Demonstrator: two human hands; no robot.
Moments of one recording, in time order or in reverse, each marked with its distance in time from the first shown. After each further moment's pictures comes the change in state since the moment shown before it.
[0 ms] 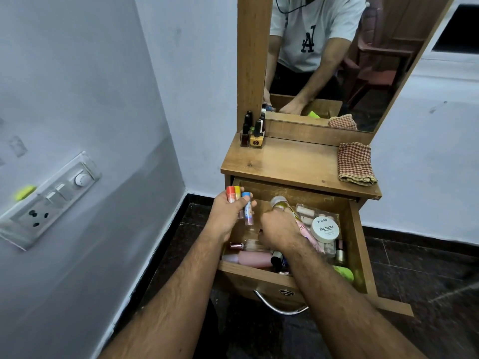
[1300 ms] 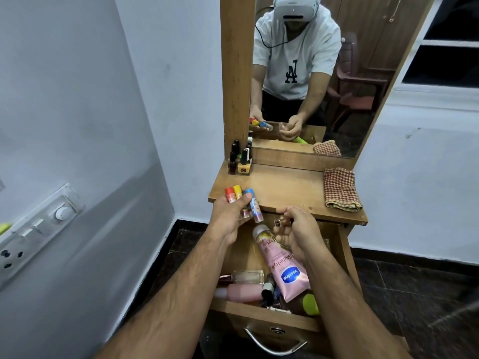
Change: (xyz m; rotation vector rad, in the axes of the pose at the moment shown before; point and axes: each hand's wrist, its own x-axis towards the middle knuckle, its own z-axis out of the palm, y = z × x) left_hand 0.027 0.043 0.048 -0.111 -0.006 -0.008; right_hand -0.004 0.056 -0.037 1.996 0.313 0.488
